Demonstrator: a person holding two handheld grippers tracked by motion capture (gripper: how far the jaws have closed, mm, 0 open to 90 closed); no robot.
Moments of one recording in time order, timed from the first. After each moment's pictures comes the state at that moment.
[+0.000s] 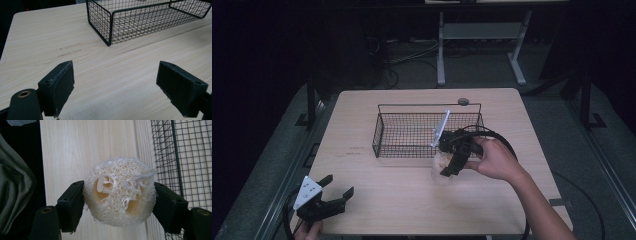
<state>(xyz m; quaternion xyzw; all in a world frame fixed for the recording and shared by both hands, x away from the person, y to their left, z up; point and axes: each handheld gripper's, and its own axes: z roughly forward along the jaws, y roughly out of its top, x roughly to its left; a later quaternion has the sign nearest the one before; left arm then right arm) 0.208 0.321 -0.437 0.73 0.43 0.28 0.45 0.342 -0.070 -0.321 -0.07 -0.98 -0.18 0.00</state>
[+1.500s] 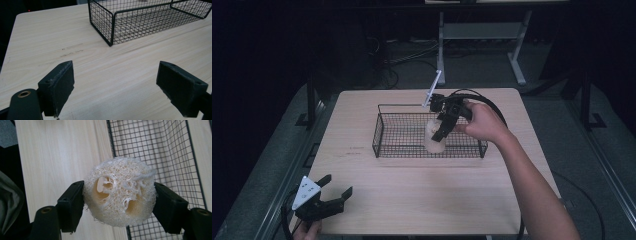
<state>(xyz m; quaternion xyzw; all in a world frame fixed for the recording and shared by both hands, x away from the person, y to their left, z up) 0.208 0.323 -0.436 0.73 0.43 0.28 0.45 0.416 -0.053 -0.277 -0.11 -0.98 -0.18 -0.01</state>
